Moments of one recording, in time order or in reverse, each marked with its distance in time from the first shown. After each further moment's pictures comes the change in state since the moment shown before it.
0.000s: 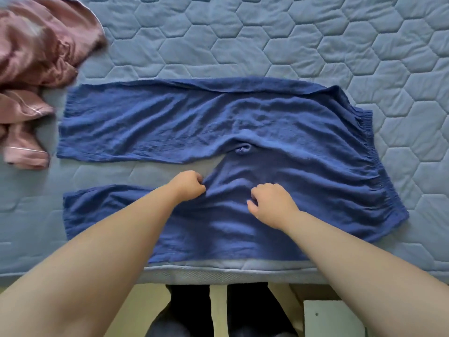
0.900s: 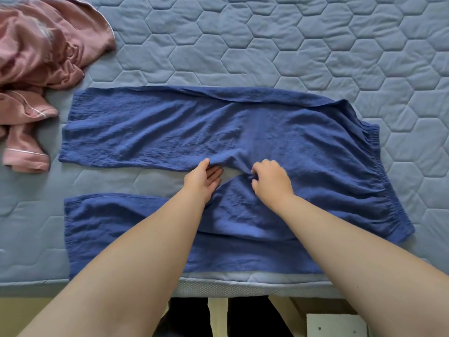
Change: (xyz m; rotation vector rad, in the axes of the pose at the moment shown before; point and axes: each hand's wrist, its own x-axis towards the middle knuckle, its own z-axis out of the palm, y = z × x) left_hand 0.020 0.029 -0.004 -1.928 0.039 -0.402; right_hand 0.055 -0.012 -0.039 0.137 0.178 0.210
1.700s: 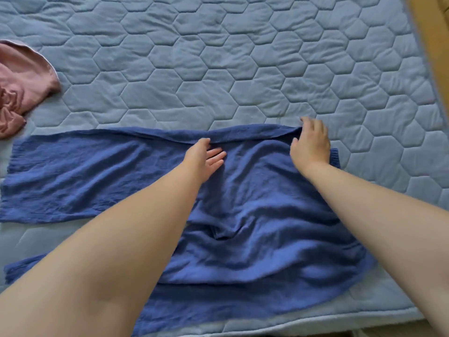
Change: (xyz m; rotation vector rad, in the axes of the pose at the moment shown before) left_hand 0.009 0.048 0.140 0.171 -0.184 0.027; right_hand 0.083 0.143 -0.093 0.095 0.388 0.388
